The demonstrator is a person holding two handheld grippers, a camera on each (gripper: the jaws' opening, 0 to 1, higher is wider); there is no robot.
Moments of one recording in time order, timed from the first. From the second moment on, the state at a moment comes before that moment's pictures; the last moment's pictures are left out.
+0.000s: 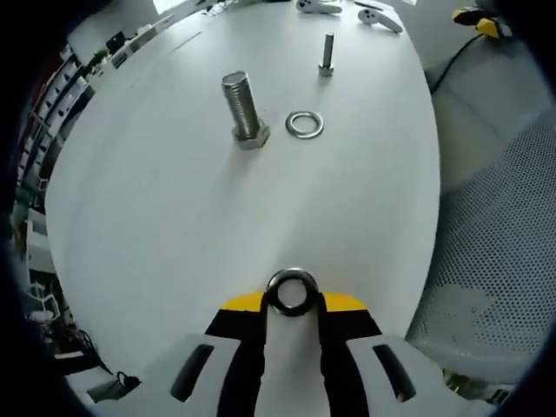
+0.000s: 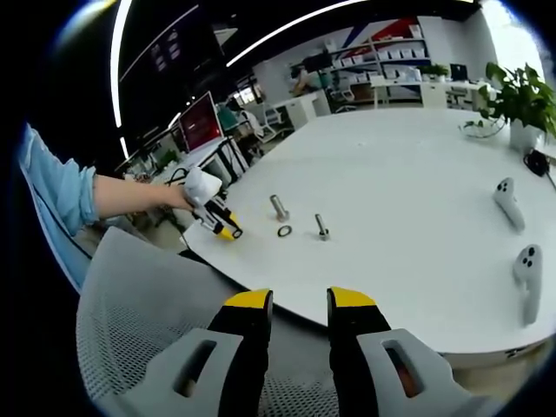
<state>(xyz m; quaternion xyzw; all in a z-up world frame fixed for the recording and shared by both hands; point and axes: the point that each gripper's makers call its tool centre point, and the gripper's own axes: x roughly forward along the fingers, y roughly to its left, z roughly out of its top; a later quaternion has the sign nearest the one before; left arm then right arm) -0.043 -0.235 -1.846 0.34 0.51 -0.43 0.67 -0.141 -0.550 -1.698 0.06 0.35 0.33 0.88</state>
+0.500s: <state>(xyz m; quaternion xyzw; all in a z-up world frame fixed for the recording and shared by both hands) -0.010 -0.331 -1.849 0.36 0.46 -0.48 0.65 -0.140 -0.552 -1.697 0.06 0.35 0.32 0.88</state>
